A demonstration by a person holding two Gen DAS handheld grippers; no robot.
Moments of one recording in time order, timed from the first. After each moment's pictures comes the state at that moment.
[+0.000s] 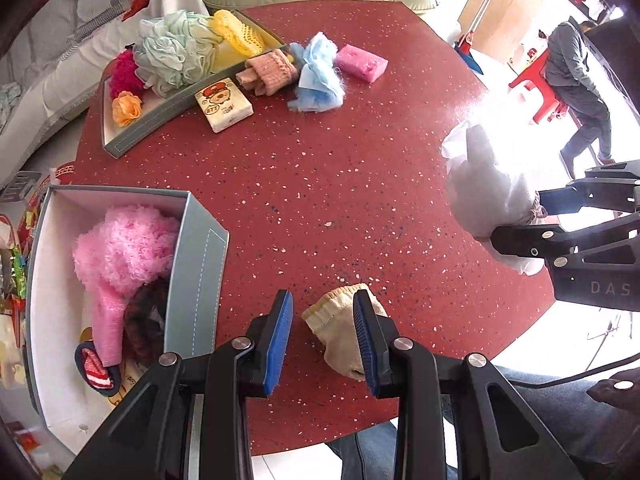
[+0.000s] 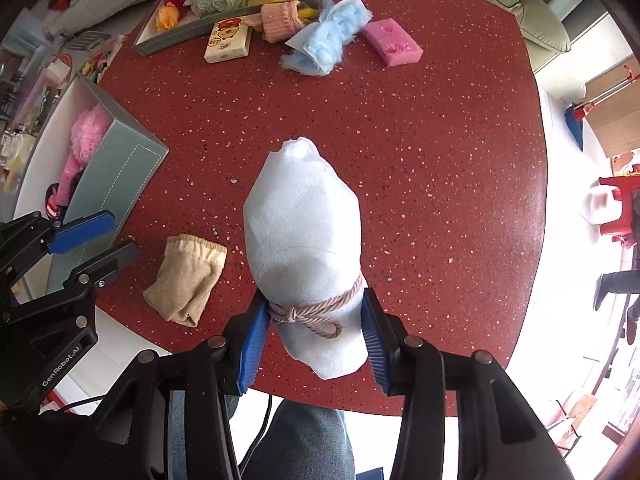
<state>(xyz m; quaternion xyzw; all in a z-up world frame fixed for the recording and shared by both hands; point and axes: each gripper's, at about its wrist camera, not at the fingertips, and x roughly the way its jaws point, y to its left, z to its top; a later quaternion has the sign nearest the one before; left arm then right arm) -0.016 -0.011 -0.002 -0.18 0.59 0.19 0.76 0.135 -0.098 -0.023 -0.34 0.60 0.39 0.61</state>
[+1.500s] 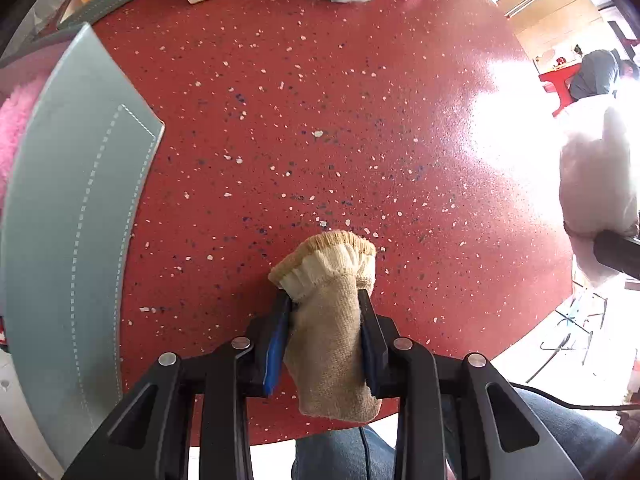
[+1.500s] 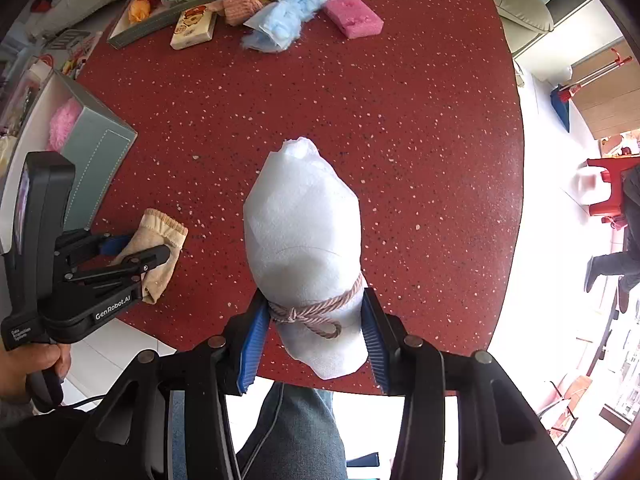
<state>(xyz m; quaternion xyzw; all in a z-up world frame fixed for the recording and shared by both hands) 0.008 -0.007 -0.100 -0.30 0.64 0.18 0.68 0.146 -0.130 -0.025 -0.35 0.61 0.35 0.61</state>
